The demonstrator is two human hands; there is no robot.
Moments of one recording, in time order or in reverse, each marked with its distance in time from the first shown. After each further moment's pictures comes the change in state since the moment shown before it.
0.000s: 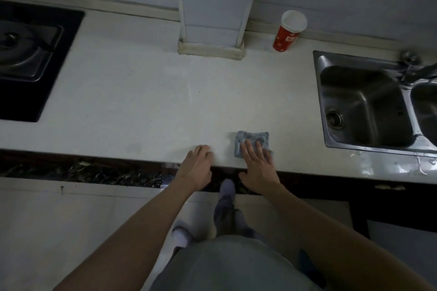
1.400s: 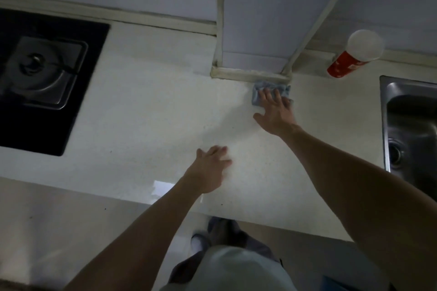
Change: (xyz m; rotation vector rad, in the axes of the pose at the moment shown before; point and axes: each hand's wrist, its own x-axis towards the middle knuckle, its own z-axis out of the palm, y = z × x) left_hand 0.089 -0.099 -0.082 0.067 -0.256 0.042; right_hand 0.269 -0.026 -0.136 0.015 0.112 -0.036
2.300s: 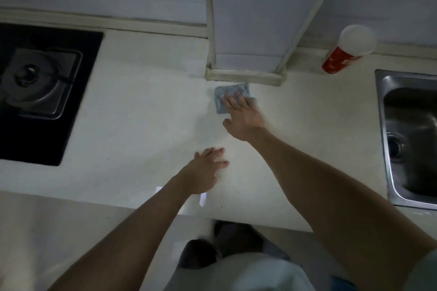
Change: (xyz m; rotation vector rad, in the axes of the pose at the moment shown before) left_hand 0.003 -0.020 0.009 -0.160 -0.051 0.044; right_hand -0.001 -0.068 0.015 -0.055 0.033 -0.228
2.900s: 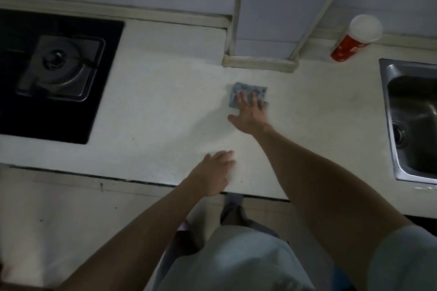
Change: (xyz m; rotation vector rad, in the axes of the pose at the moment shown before) left_hand -0.070 0.006 0.032 0.084 0.048 0.065; right_hand -0.033 -0.059 0.001 0.171 -0.127 0.257
